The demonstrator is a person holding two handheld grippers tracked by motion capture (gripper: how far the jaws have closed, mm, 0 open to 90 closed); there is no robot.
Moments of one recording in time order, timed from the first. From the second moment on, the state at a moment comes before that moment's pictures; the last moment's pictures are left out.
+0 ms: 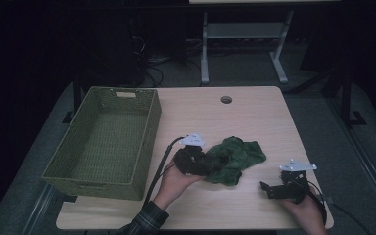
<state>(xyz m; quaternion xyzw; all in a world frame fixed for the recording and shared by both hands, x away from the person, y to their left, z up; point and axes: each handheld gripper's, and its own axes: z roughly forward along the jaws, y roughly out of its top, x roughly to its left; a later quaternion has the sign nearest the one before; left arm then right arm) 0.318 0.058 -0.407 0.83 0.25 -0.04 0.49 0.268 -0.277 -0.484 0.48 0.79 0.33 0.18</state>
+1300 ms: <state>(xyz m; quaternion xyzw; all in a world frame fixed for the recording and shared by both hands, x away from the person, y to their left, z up) 0.320 0.044 -0.471 0.88 0.24 -0.01 0.41 0.255 -0.216 -0.470 0.39 0.82 0.40 0.10</state>
